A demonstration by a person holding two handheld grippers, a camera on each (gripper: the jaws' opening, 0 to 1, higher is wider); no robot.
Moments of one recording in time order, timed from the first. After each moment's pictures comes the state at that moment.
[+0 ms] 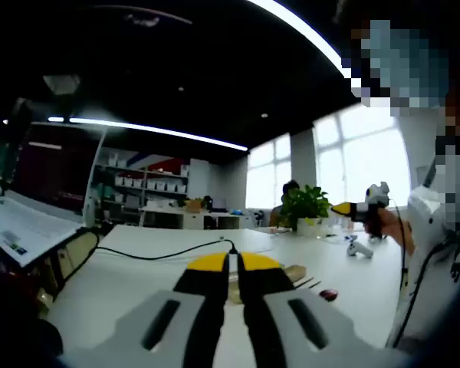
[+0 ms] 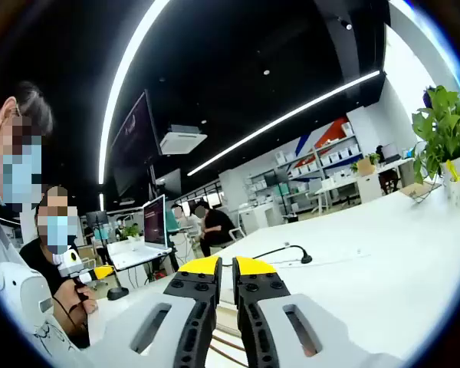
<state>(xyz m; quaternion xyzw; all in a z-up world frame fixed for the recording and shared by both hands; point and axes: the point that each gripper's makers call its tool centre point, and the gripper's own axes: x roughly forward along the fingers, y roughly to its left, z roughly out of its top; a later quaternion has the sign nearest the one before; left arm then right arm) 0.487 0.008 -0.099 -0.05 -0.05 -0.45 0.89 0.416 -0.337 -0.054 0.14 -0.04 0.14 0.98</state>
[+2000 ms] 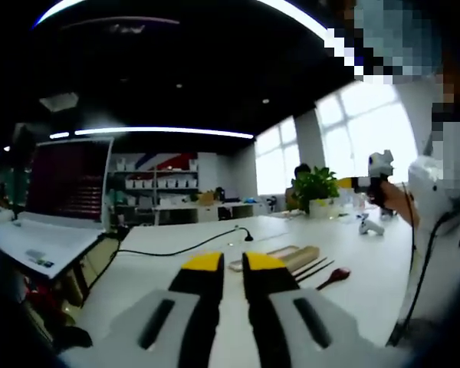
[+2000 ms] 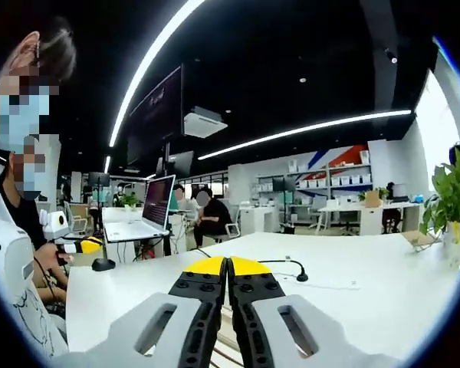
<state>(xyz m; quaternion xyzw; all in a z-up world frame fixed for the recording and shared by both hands) 0.482 0.031 -0.100 -0.01 -0.05 -0.43 0.90 0.428 -0.305 -0.042 0.02 -0.04 0.16 0.99</state>
